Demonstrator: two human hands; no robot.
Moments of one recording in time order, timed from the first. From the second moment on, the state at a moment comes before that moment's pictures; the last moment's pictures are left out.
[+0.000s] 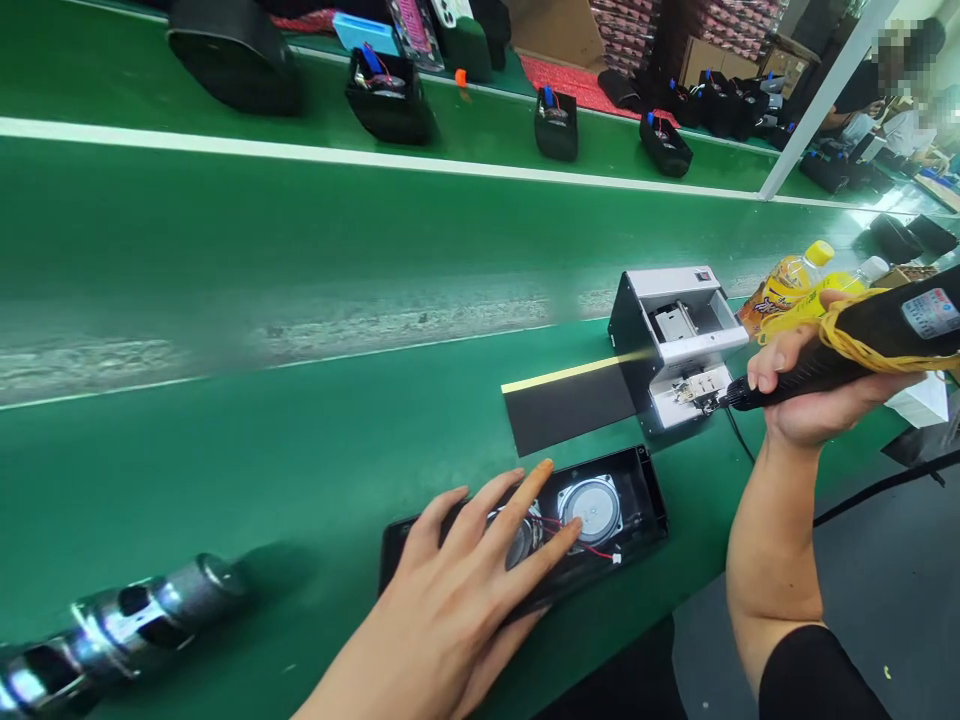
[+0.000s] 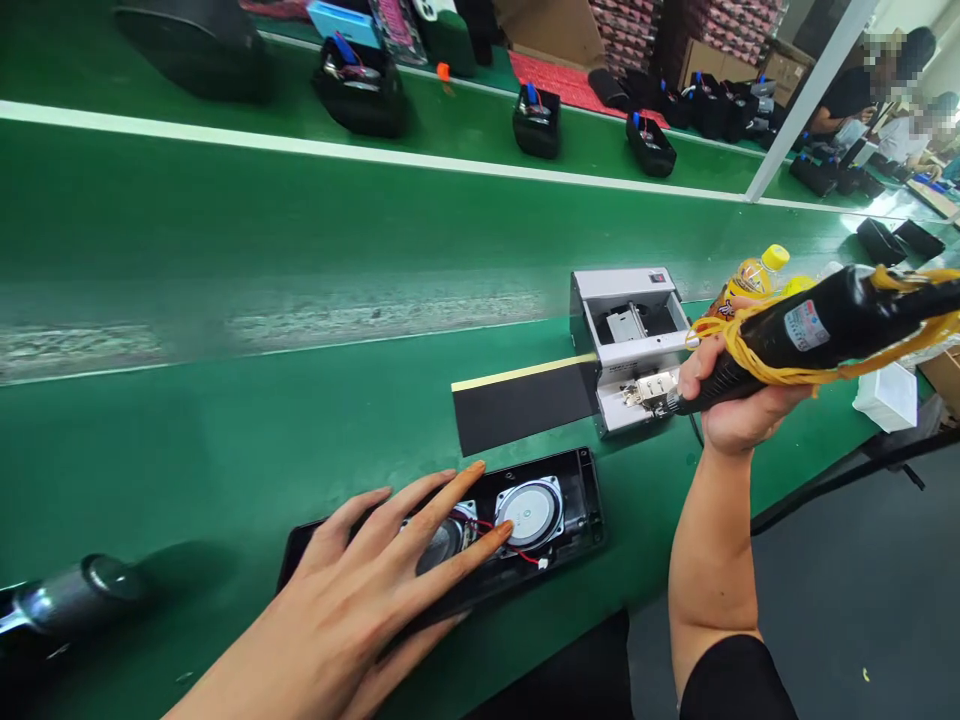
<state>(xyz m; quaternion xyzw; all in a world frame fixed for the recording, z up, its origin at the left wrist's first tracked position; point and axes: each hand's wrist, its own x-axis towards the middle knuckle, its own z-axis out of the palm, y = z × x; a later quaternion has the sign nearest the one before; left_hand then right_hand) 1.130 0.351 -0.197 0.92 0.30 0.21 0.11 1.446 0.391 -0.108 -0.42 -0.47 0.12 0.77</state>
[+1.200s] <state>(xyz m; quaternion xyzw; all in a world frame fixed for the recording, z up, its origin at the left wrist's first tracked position) 1.125 0.348 -0.200 0.92 0.31 0.21 0.12 1.446 0.381 -0.108 -0.41 -0.47 0.16 0.77</state>
